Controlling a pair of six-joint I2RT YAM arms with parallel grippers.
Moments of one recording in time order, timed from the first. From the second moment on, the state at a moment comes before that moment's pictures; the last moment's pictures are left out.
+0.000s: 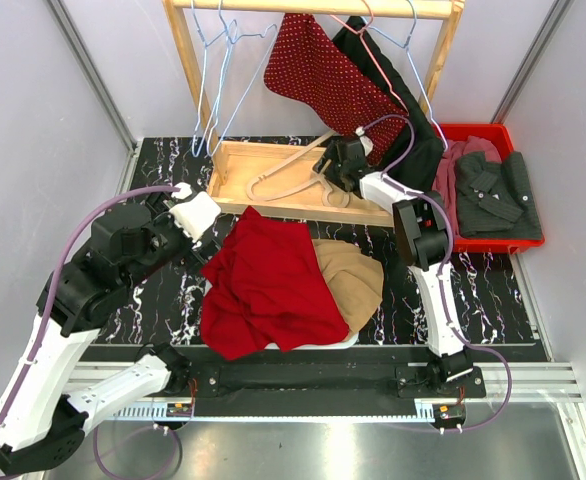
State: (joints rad) left arm -0.61 0.84 1.38 -0.98 -0.12 0.46; right arm 0.36 2.41 1.88 -0.07 0.07 0.83
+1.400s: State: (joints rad) left arm -0.56 0.81 1.29 -1.01 0.00 0.44; right arm 0.41 1.98 1.52 0.46 -0.15 1.07
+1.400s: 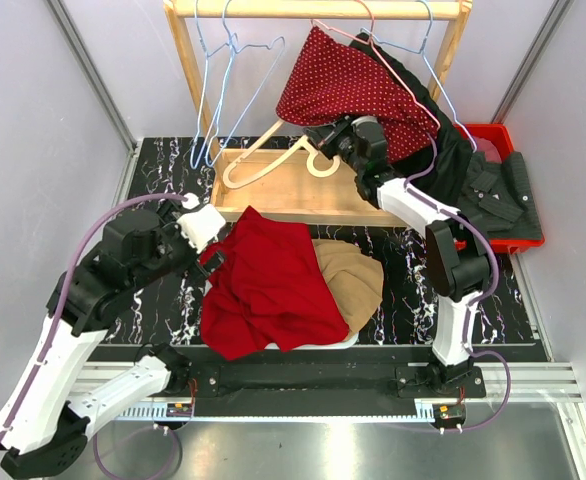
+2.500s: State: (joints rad) left arm -0.77 0.73 0.96 -0.79 -0.19 0.75; right arm 0.54 1.65 1.21 0.24 -0.31 1.37
